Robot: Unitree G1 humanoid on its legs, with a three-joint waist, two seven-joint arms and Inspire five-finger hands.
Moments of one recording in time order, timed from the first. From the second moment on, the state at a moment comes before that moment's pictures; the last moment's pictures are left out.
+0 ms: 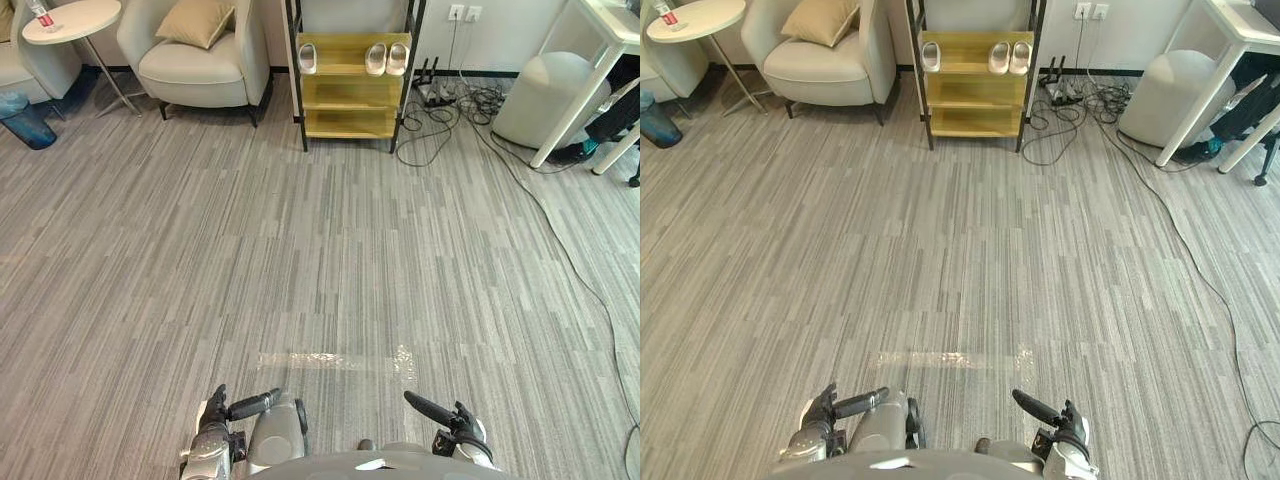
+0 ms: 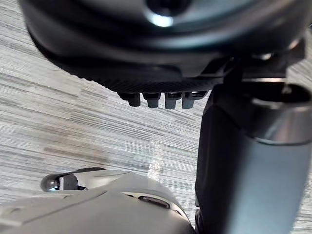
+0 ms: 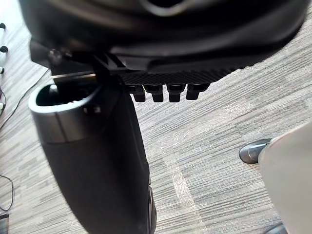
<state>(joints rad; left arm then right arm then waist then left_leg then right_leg) 0.07 0.10 0.18 0.98 -0.01 -0.04 0.13 0.05 0.00 -0.28 1.02 0.18 -0.03 -0.21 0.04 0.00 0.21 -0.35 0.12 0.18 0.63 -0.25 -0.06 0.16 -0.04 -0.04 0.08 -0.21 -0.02</state>
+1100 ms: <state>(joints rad) -0.01 -0.01 0.22 0.98 0.01 -0.04 0.13 0.02 -0.03 -0.28 0.99 0.12 -0.03 -0.20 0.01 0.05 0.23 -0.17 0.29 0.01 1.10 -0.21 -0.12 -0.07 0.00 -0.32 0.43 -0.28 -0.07</state>
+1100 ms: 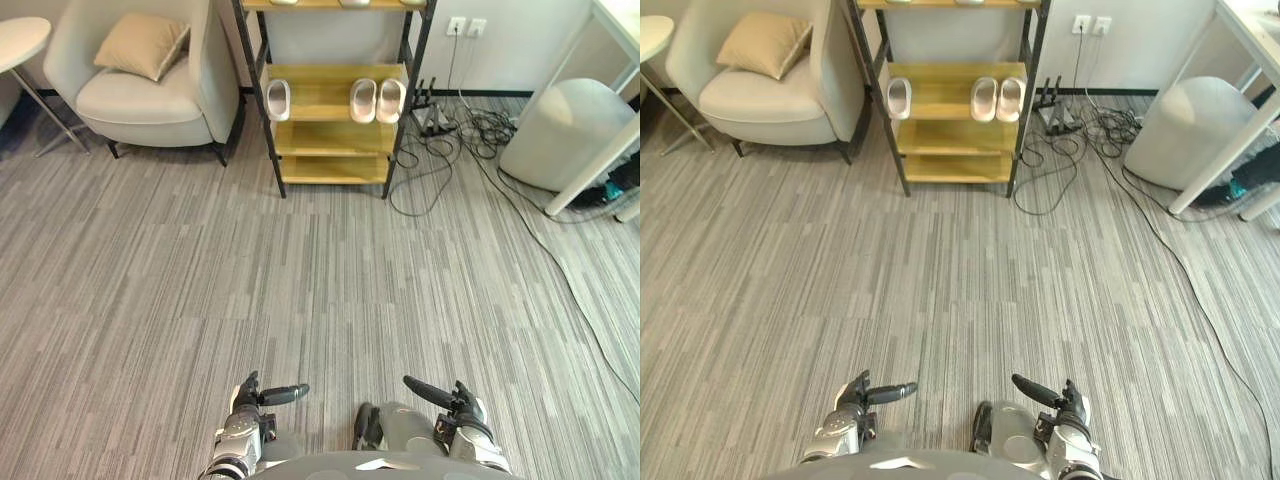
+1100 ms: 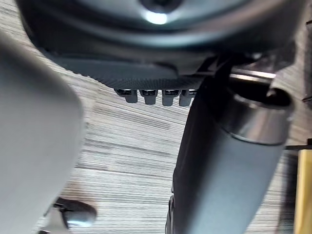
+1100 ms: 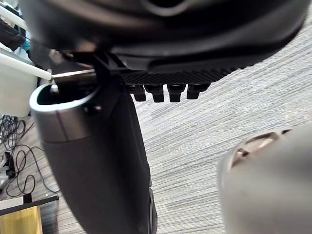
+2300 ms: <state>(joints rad) 0.02 0.01 0.21 1.01 0.01 -0.02 0.11 0.04 -0.02 -0.28 0.99 0.09 -0.02 -0.19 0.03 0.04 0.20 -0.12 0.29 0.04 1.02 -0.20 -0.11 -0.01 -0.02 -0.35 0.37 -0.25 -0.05</state>
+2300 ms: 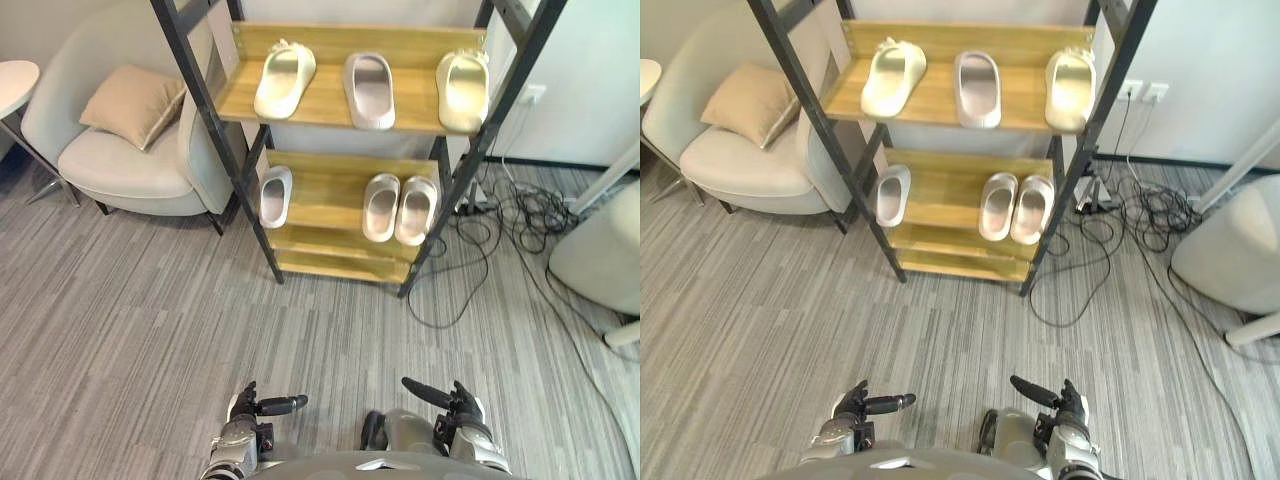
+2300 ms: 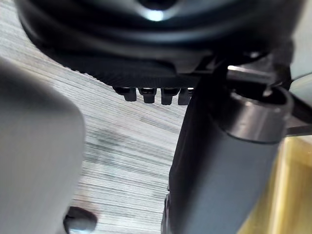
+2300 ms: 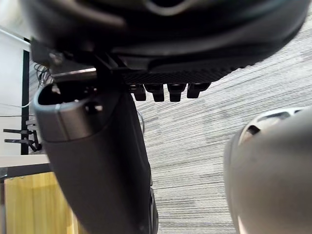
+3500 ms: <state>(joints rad) 0.04 0.03 0.15 1.06 0.01 -0.04 0.10 0.05 0.00 -0.27 1.02 0.08 -0.02 -0.17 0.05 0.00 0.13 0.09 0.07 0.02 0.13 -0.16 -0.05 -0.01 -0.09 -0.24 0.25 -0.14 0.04</state>
